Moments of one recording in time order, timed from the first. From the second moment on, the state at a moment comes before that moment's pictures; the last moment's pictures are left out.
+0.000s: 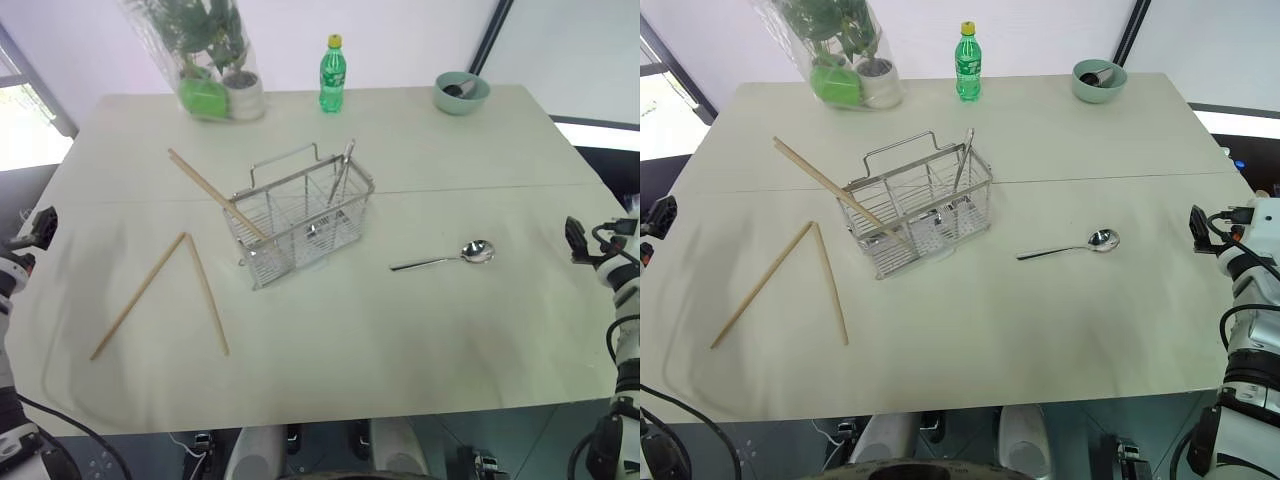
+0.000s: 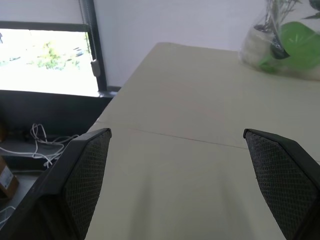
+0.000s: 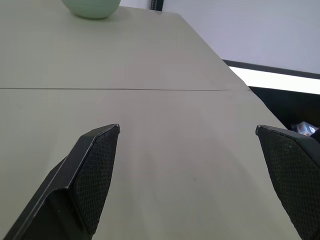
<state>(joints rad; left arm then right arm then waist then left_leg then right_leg) -0.20 0.71 0.72 0.16 -0.51 0.43 -0.35 -0.36 -0.75 -0.49 0.63 0.29 0.00 0.39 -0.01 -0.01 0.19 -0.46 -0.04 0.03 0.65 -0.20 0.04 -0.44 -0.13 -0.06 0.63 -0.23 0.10</state>
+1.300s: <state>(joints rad) -0.30 0.95 0.64 -0.45 -1.22 0.93 -0.64 -0.92 -0.96 -0.05 0.93 0.09 -0.14 1.20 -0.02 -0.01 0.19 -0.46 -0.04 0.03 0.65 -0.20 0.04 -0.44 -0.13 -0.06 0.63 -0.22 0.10</state>
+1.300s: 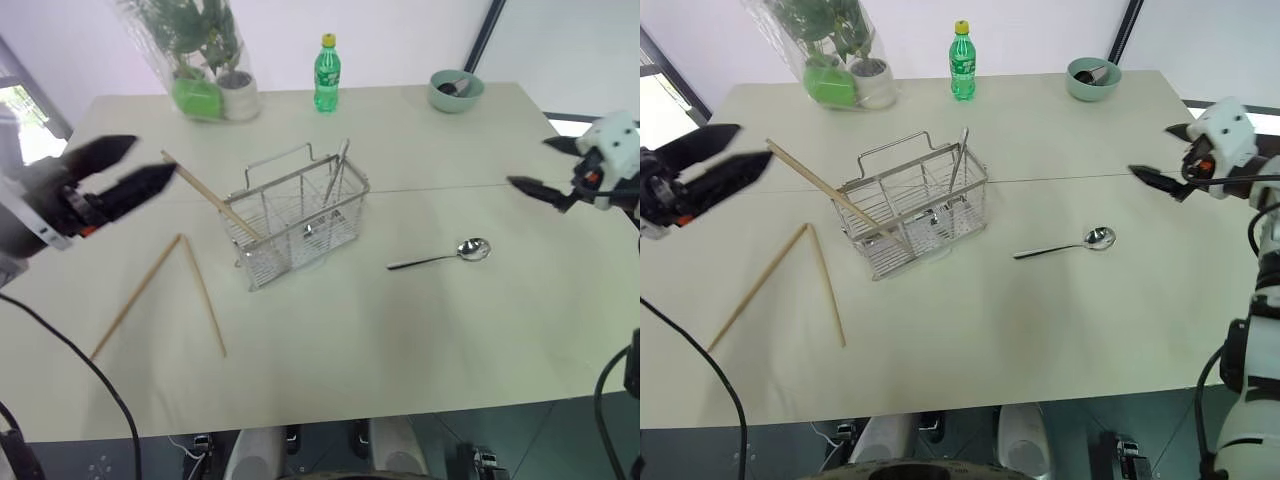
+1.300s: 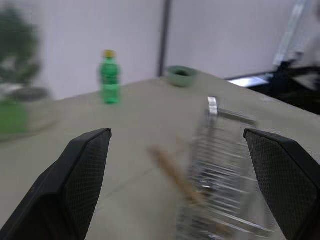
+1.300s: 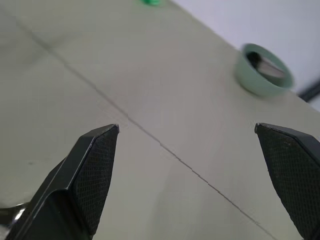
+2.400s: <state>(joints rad) -0.25 1.12 0.46 -0.65 -1.19 0.91 -0.80 -1.02 -0.74 0.22 1.18 -0.17 -0.24 1.54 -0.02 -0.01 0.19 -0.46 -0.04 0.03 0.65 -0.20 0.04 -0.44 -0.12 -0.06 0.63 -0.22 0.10</state>
